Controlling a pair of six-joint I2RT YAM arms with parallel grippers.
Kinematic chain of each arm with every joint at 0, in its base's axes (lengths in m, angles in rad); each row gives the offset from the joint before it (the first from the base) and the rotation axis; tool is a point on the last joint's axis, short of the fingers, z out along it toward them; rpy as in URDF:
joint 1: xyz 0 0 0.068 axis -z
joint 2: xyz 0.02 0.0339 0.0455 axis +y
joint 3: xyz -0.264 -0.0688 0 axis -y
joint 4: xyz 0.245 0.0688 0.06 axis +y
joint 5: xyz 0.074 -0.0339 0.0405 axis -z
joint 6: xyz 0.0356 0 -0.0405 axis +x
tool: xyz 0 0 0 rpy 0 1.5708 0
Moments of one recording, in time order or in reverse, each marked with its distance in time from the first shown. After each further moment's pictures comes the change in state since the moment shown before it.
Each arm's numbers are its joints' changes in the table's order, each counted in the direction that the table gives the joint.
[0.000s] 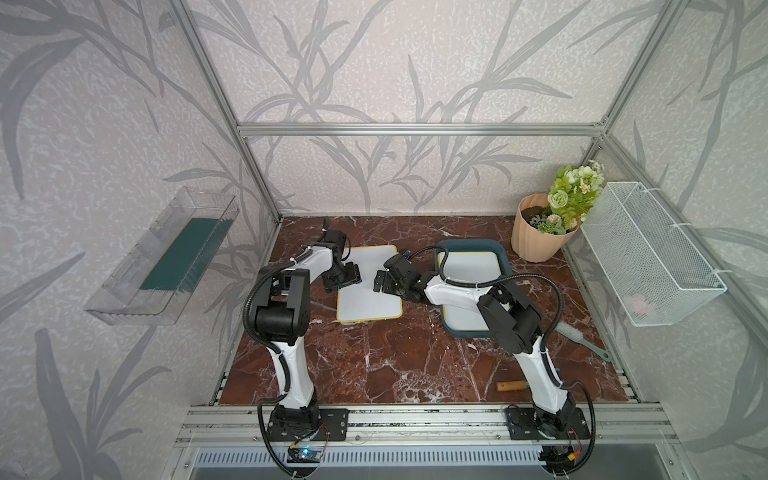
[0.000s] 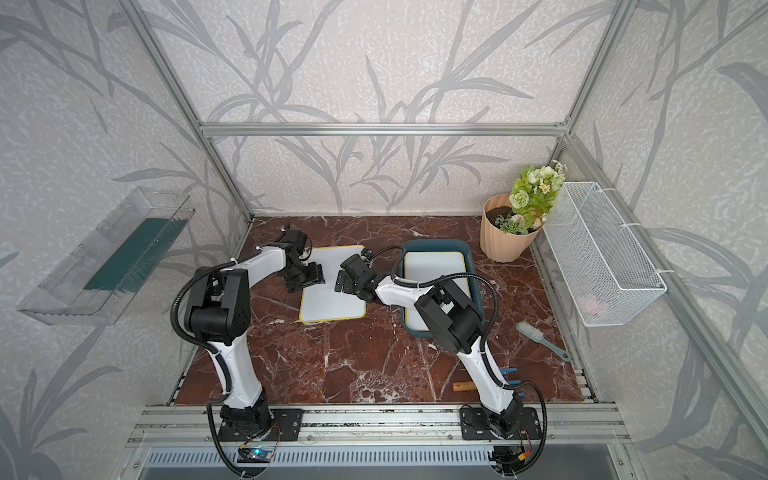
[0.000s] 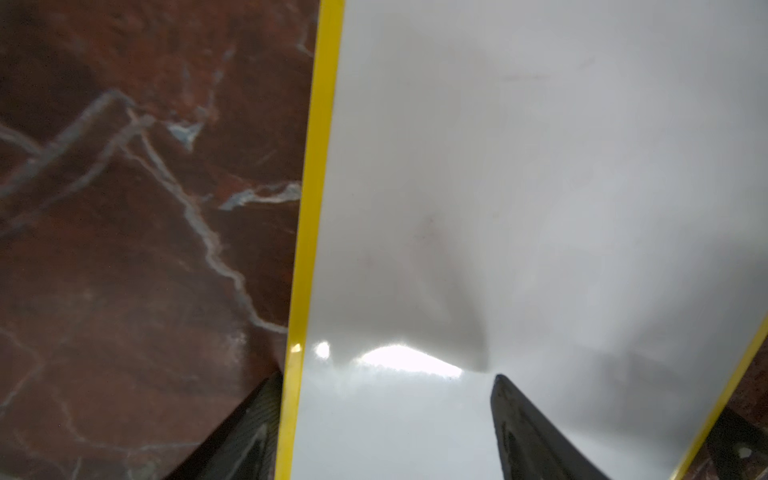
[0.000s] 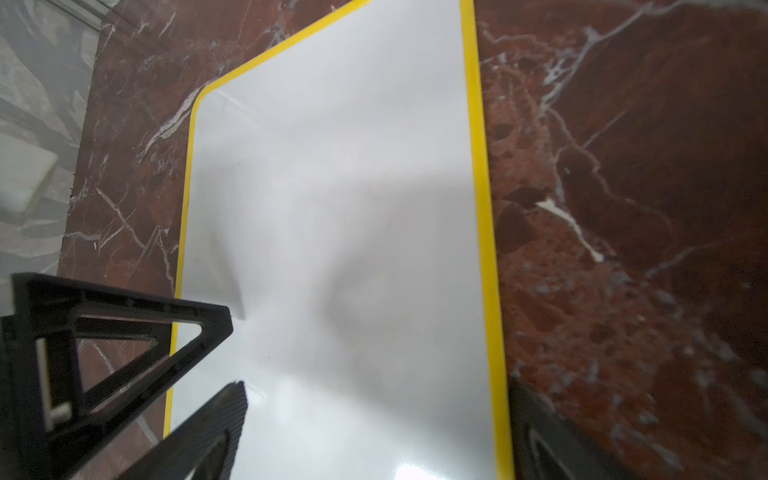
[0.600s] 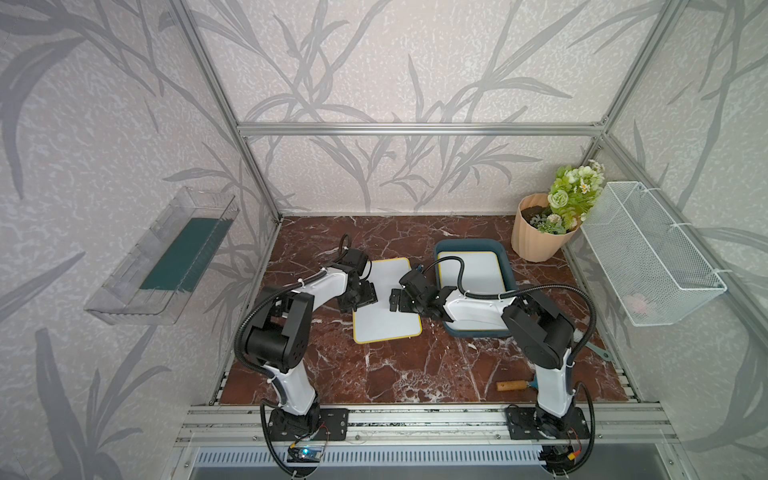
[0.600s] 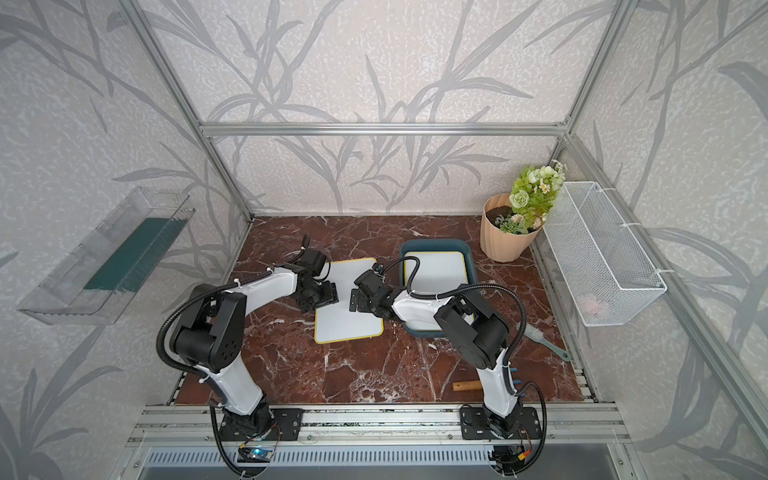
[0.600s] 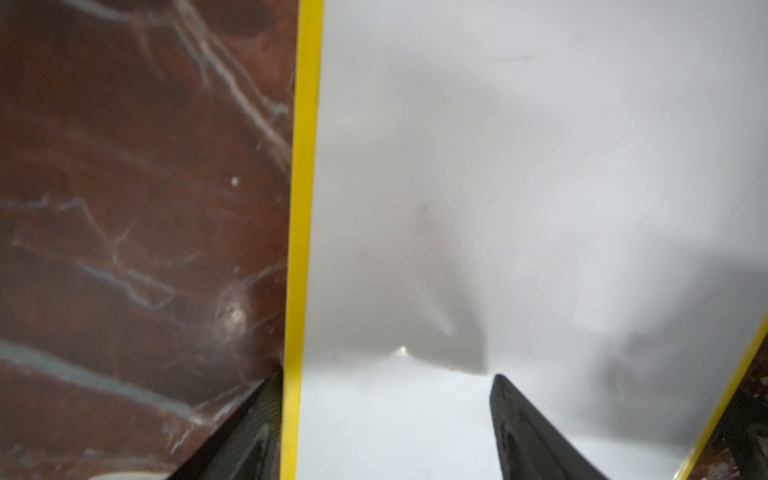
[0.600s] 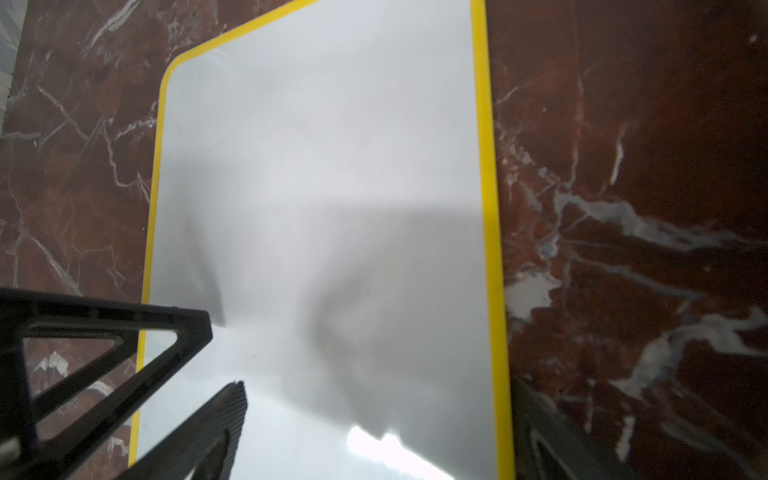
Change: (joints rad) left arm 0.196 -0.232 -0.317 -0.097 -0.047 -0.209; right arm -0.034 -0.229 -0.338 -0.033 0.008 -0.073
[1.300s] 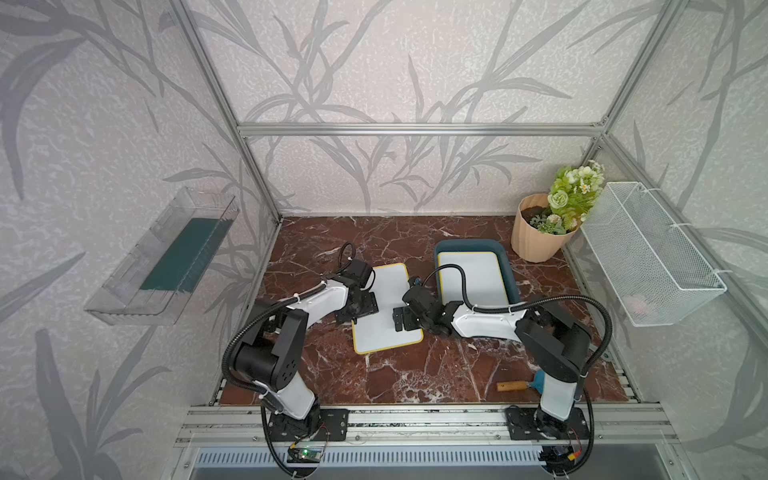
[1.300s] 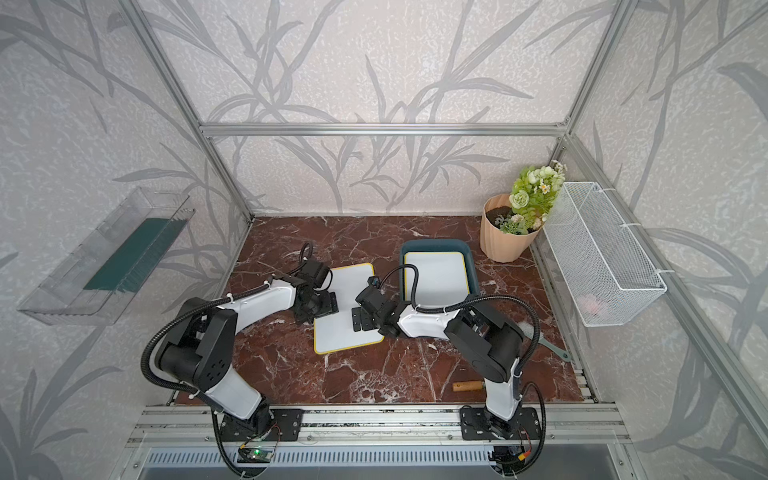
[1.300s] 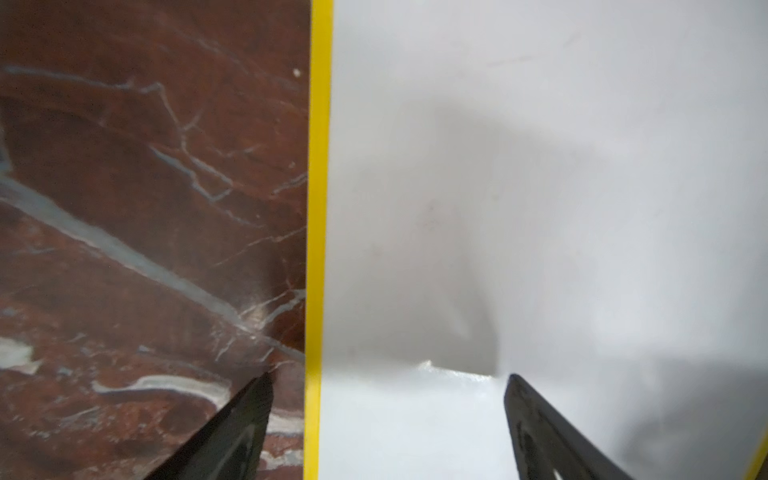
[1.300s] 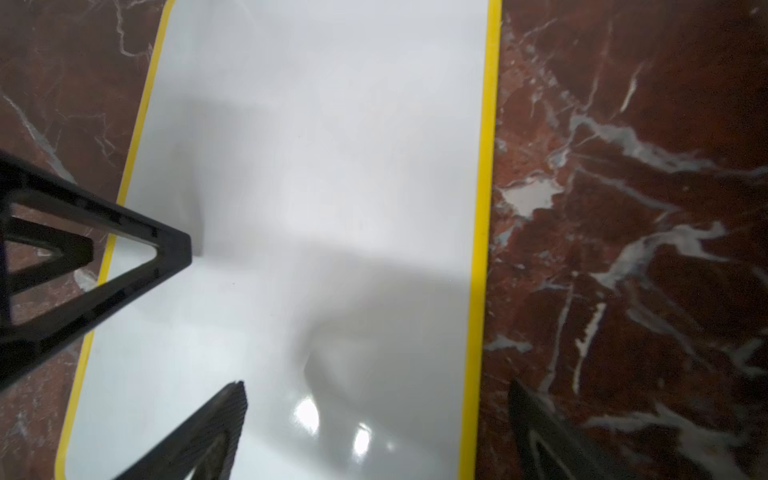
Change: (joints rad) left arm 0.055 -0.106 -0.097 -0.005 -0.143 -0.045; right arm -0.056 -0.120 -0.159 -0.039 0.071 -0.195
